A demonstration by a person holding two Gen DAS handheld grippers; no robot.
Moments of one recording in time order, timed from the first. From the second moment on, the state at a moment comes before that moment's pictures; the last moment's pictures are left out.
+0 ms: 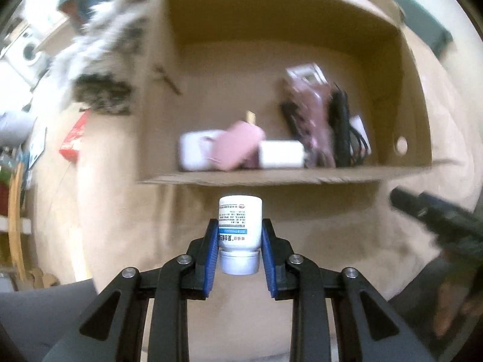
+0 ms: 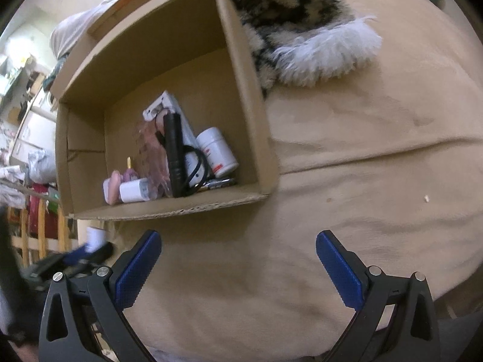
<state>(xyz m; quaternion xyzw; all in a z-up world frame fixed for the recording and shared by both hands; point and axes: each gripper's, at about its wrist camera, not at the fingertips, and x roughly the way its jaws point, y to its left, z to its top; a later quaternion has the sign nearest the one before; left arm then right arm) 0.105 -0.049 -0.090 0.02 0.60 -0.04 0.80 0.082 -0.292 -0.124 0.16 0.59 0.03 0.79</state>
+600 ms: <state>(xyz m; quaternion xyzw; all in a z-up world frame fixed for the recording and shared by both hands) 0.117 -0.001 -0.095 -0.07 0.60 0.01 0.80 0.149 -0.194 -0.189 0.04 0.61 -0.01 0.79</state>
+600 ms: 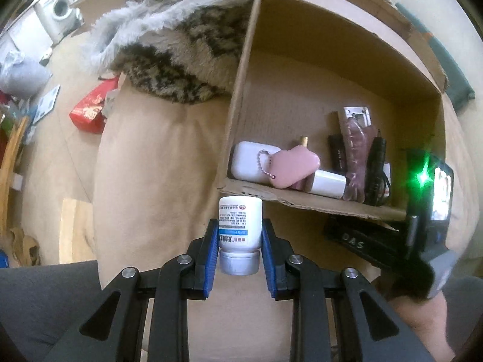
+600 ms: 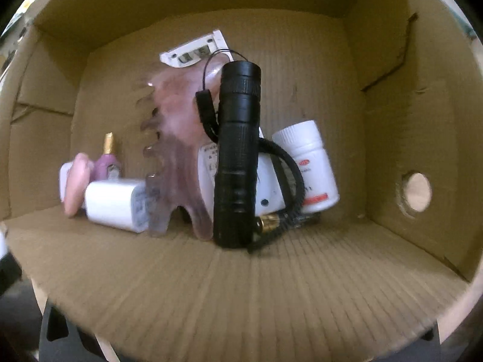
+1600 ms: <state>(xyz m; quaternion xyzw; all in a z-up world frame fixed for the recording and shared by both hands) 0.107 0.003 -0.086 -0.04 0.57 0.03 0.82 0.108 -0.227 -0.159 0.05 0.59 0.01 0.80</state>
